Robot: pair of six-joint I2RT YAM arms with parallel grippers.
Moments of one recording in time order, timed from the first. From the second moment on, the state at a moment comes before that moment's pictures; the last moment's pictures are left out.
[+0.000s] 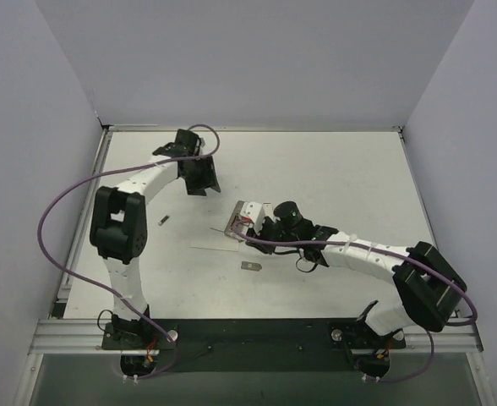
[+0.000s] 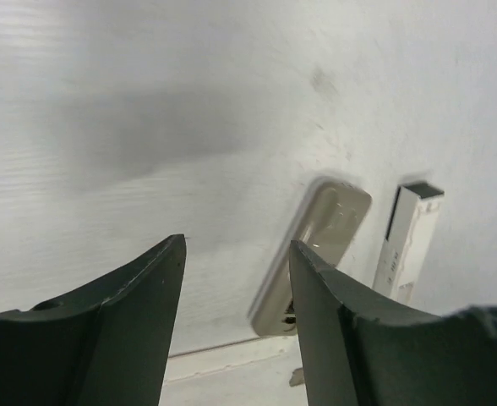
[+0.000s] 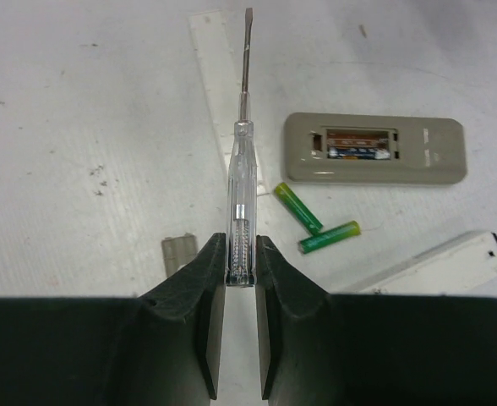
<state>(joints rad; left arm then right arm) -0.32 2.04 1.56 -0.61 0.26 -0.49 0.78 1.41 0.70 0.16 -0.32 -0.29</state>
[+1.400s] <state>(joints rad) 0.15 2.13 1.59 -0.62 -0.13 -0.40 0.87 1.19 0.66 0.06 -0.25 -0.38</state>
